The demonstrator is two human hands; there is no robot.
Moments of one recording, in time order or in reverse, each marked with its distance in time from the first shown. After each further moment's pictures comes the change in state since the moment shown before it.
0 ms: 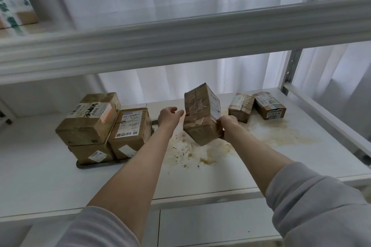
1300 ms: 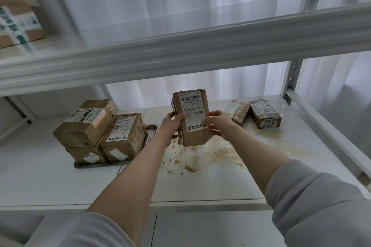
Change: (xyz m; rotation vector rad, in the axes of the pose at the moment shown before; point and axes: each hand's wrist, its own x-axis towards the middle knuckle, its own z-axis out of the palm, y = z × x) left_hand -0.030 0.031 0.044 -0.240 -0.120 -0.181; right_hand 0.007 -0.030 -0.051 -0.004 -0.415 -0.164
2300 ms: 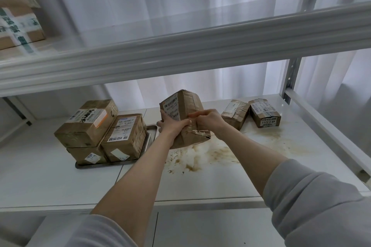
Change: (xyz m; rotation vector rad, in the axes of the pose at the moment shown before) left_hand 0.011 -0.011 -0.001 0.305 0.181 -0.009; right_hand -0.011 -0.003 0.027 -0.319 -0.028 -0.240
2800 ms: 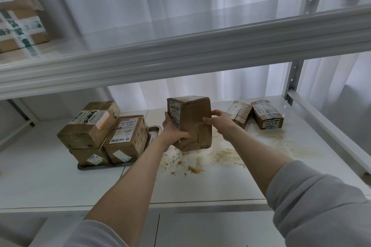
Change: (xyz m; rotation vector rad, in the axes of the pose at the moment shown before) left_hand -0.006 -0.009 -0.018 0.053 -0.215 0.139; right_hand -0.005 -0.001 -0.020 0.164 0.066 0.148
